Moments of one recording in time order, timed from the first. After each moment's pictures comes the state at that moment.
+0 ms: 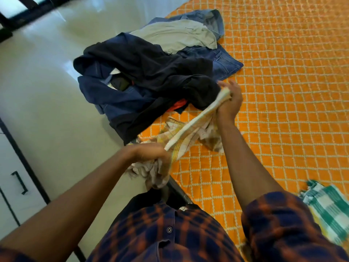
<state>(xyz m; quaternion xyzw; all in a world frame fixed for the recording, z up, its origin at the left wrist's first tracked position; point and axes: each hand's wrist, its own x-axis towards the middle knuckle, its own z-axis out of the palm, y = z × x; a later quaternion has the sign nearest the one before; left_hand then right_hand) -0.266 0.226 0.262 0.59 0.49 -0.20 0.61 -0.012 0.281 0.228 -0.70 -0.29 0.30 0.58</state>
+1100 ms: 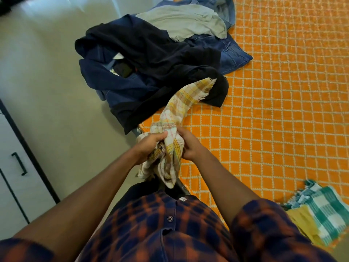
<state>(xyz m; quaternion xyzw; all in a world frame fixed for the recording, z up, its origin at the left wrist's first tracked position) -0.265 0.200 0.203 0.27 0.59 0.15 0.75 -0.107 0.202 0.148 -0.50 0.01 0.83 0.25</state>
